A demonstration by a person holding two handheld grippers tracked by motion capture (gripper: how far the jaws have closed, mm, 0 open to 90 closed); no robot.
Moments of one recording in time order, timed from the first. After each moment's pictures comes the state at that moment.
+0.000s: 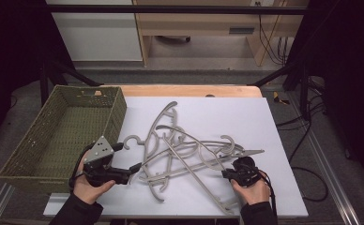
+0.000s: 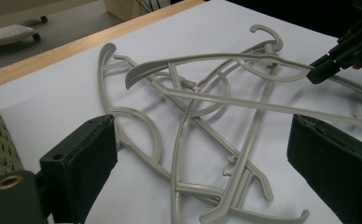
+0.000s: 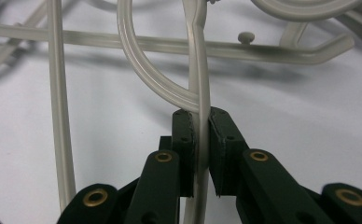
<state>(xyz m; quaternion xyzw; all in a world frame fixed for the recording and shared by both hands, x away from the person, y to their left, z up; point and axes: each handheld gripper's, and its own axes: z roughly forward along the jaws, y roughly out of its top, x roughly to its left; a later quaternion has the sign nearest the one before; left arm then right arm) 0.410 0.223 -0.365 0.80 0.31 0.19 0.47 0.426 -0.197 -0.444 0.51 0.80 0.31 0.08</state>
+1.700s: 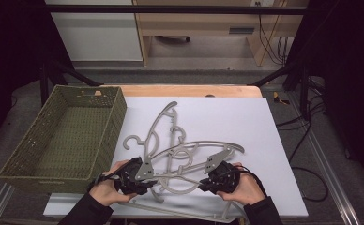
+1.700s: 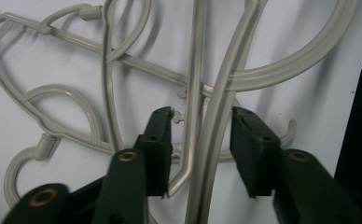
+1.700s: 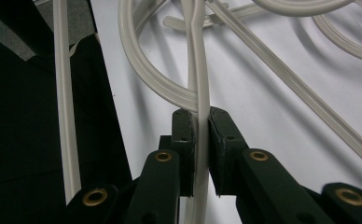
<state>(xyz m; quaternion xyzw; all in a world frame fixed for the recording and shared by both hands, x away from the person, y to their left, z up) 0.406 0.148 -0.398 0.94 0.13 0.16 0.25 0.414 -0.135 -0.404 0.18 0.94 0.31 0.01</state>
